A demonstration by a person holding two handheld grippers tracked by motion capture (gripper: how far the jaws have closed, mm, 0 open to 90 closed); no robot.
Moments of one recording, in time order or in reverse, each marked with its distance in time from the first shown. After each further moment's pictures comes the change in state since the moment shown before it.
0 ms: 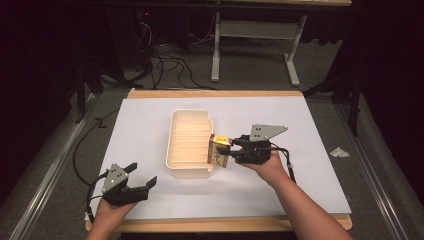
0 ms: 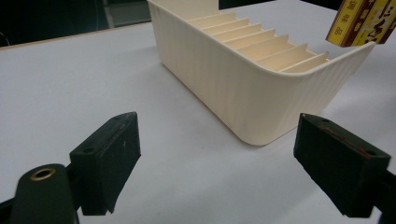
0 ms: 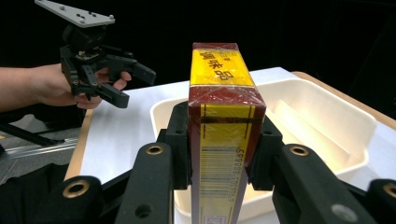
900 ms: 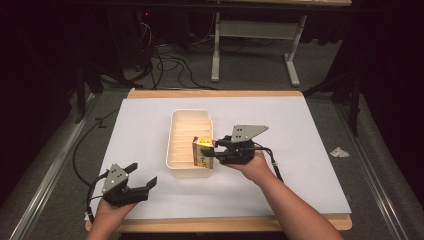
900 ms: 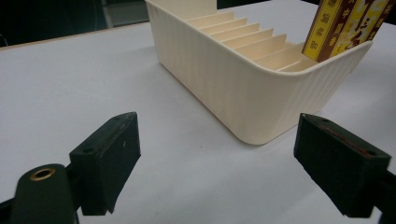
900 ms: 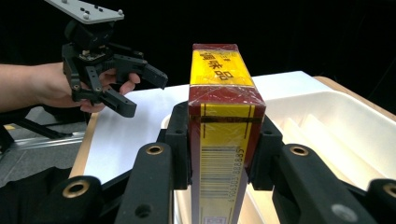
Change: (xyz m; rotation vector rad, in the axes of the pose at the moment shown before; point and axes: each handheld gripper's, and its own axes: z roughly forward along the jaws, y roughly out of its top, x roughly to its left) left arm -0.001 -0.001 0.000 0.005 -0.006 0.000; right arm 0.009 0.010 0.039 0.017 0.047 -0.028
